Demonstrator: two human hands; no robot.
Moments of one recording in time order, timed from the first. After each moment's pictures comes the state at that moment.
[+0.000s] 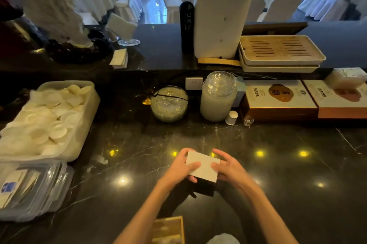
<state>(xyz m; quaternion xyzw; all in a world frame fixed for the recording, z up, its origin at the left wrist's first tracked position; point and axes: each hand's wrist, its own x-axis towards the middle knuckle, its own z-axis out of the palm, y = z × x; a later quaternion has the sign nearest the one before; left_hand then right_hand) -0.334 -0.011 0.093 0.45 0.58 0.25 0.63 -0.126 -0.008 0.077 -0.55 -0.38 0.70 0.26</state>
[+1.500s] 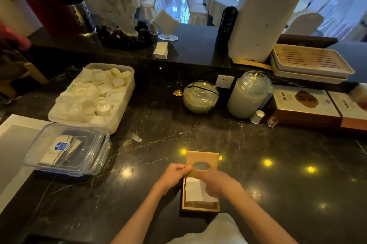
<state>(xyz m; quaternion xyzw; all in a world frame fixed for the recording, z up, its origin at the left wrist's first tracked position) -0.466 -0.111 0.036 0.43 0.61 0.25 0.62 -0.291 -0.094 0.107 -0.49 -0.78 0.31 -0.24</state>
